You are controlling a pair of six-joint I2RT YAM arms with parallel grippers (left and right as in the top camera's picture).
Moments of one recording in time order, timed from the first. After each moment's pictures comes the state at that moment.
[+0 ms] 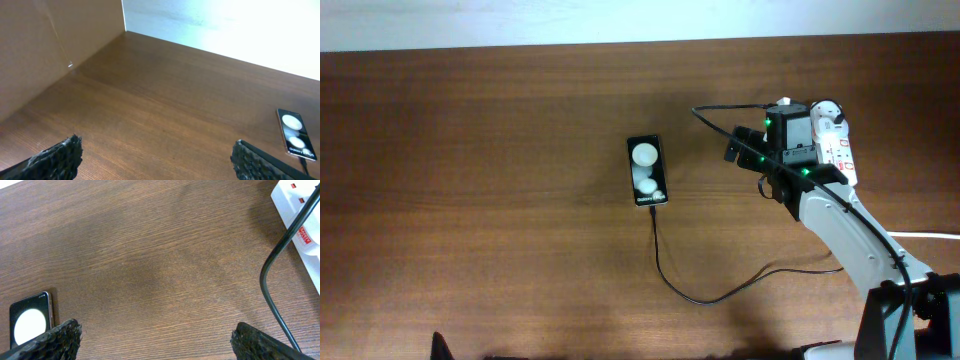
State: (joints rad) left arm -0.10 0.16 1.21 -1.43 -0.45 -0.23; right arm 0.14 1.56 0.98 -0.23 0.08 0.40
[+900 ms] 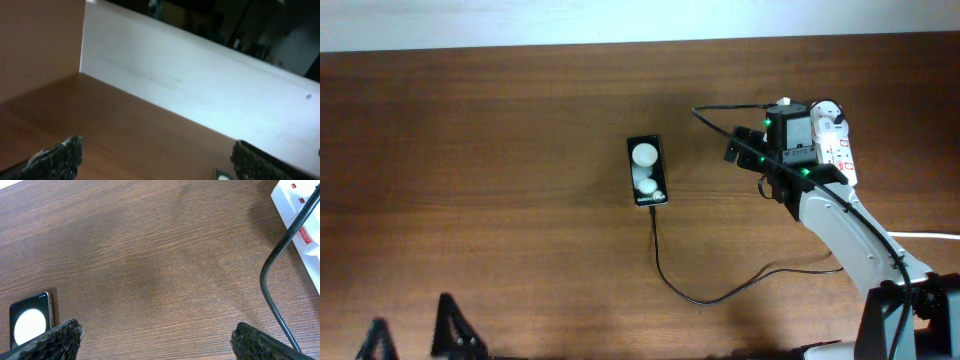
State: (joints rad) left arm -0.10 0.01 0.93 -0.93 -0.34 -0.34; right arm 0.14 1.56 0.98 -0.23 0.08 0.40
